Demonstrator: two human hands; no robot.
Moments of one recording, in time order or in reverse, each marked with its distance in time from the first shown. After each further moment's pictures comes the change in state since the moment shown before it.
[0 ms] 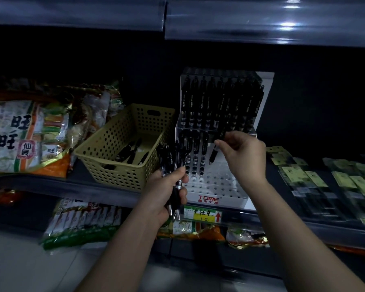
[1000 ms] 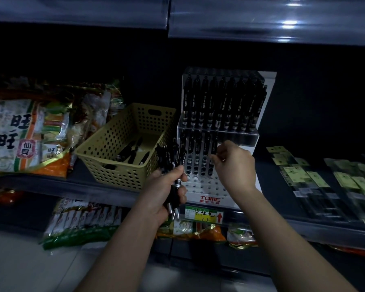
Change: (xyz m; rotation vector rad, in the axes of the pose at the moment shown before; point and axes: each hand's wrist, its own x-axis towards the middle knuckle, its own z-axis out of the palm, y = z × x) left_hand 0.005 0.001 -0.005 -0.051 -0.028 -0.016; right_hand -0.015 0.007 0.023 -0.289 -0.147 0.069
